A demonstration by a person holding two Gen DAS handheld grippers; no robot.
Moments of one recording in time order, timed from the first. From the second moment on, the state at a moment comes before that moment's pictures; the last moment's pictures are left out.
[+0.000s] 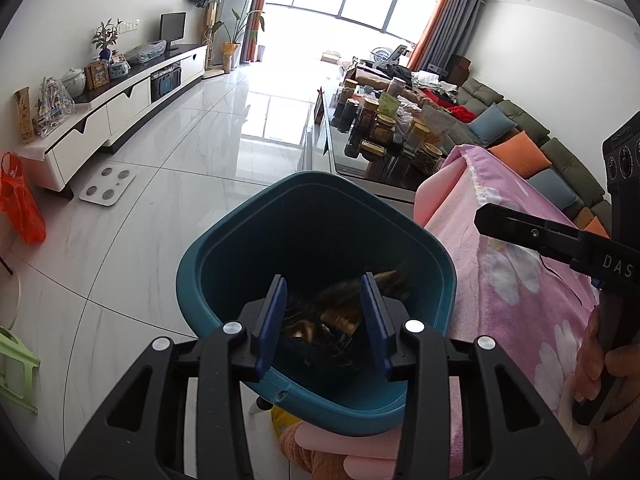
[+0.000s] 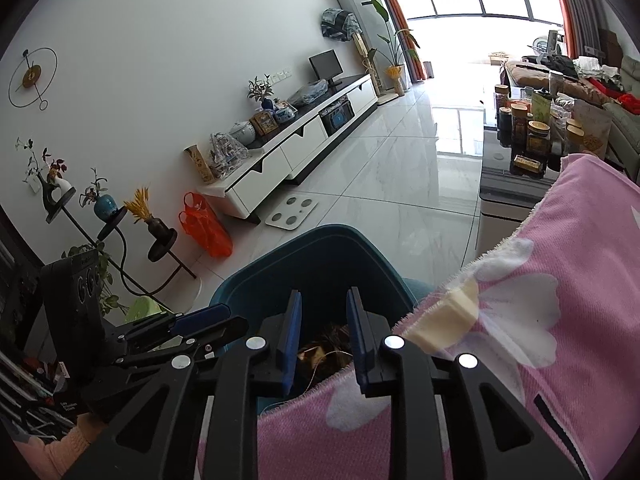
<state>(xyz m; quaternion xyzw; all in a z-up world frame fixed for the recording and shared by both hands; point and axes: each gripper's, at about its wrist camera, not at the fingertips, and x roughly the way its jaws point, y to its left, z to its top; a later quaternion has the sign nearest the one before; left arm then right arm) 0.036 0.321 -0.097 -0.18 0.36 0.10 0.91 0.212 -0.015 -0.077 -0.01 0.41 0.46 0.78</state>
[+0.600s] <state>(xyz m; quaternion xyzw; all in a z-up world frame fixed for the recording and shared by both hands) 0.008 0.241 -0.043 -0.09 0.29 0.04 0.95 0.177 -0.084 -0.041 0.00 0.35 0.46 0.81</state>
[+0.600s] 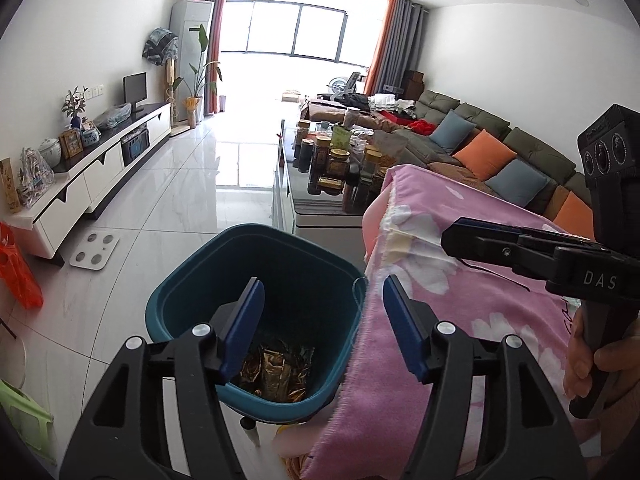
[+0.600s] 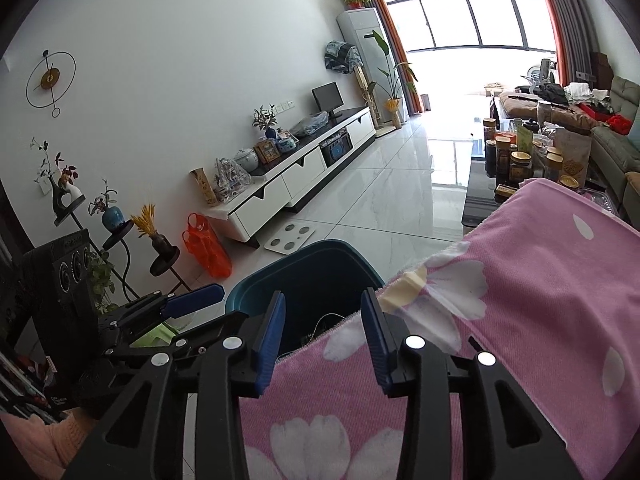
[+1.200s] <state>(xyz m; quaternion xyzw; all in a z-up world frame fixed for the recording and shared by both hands) 0.027 0.097 -0.041 -0.05 0.31 -0.14 0.94 0.139 -0.258 -0.042 0.04 0.34 0.31 0.89</state>
